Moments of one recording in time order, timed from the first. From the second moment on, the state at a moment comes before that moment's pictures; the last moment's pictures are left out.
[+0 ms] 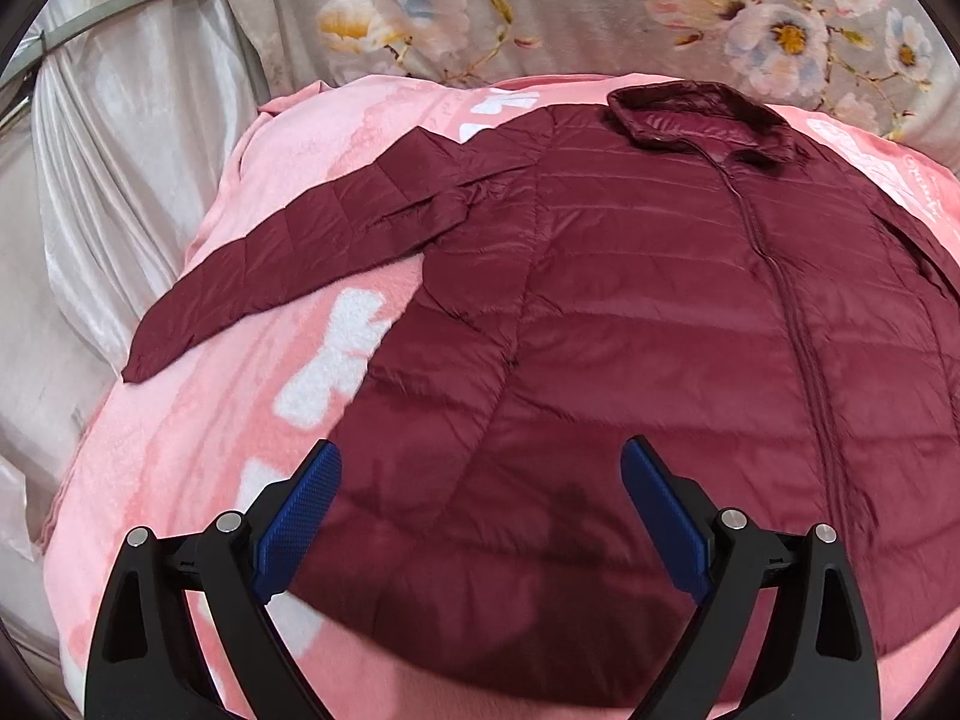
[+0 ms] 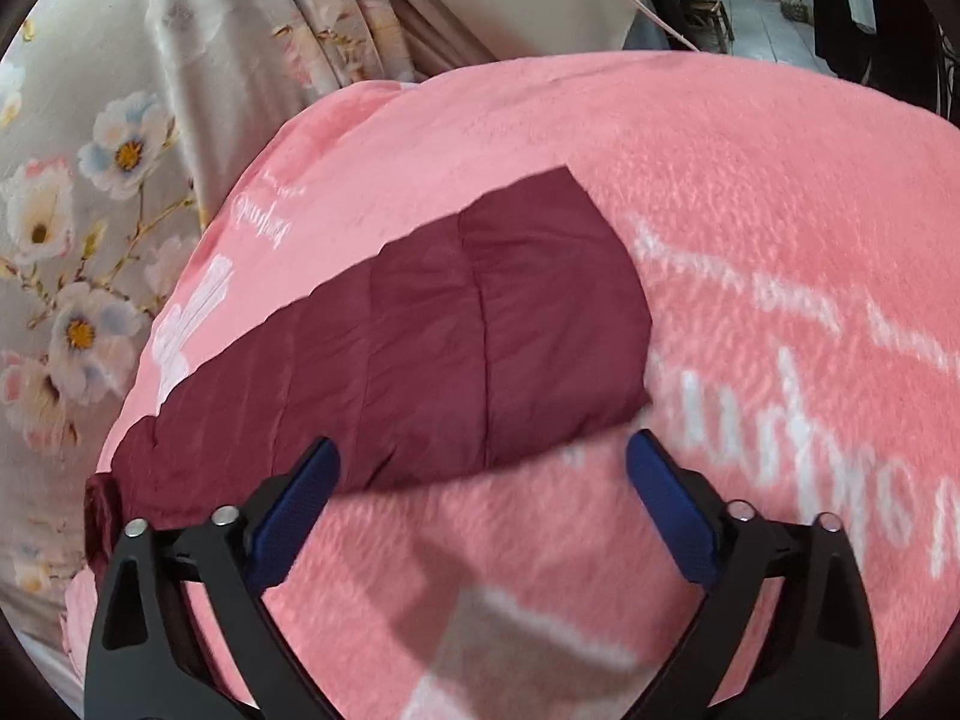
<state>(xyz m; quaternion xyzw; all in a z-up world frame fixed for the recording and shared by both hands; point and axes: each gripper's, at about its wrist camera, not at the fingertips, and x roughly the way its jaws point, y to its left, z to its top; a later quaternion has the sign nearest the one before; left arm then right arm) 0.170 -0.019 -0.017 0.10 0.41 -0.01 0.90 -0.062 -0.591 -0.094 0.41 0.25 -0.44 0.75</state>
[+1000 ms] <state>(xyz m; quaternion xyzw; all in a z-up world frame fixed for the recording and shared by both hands) 0.243 0.034 -0.017 -0.01 0.44 -0.03 0.90 0.238 -0.176 0.006 0.08 0.30 0.09 0.95</state>
